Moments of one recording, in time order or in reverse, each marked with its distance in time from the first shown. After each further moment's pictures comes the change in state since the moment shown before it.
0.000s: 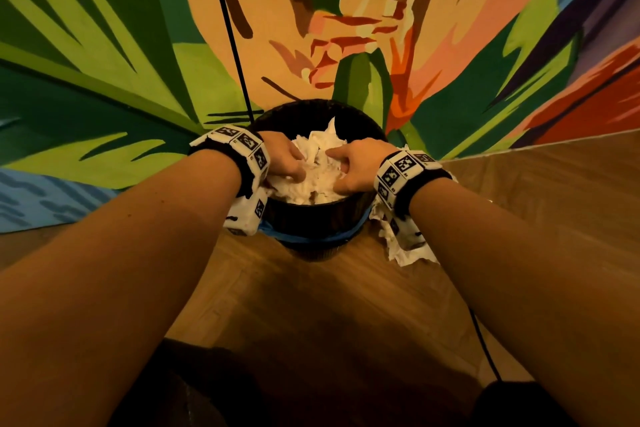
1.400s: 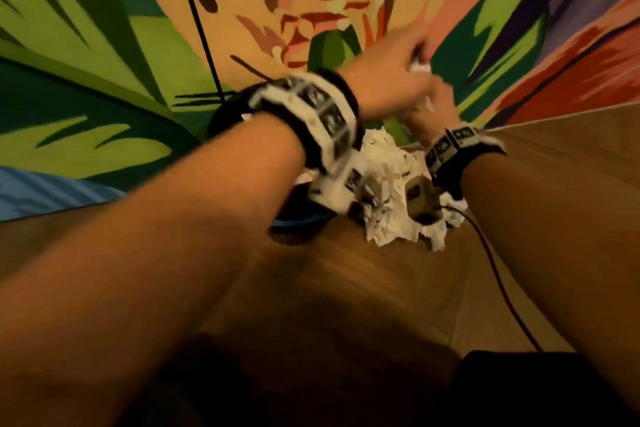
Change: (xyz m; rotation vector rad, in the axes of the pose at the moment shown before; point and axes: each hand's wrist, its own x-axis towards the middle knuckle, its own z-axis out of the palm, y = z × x) left_hand -0.056 0.162 -0.040 -0.522 0.494 0.714; right_hand -0.037 0.111 -0.008 0.608 0.694 0.315
